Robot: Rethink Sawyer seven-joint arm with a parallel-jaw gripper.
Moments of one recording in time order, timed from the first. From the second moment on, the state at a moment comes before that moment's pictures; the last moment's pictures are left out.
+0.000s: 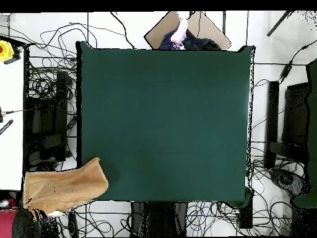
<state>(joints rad) 0.91 -0.88 -0.52 1.76 0.53 1.08 2.89</state>
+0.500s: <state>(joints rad) 0.97 -0.85 -0.52 1.73 0.55 1.08 3.03</state>
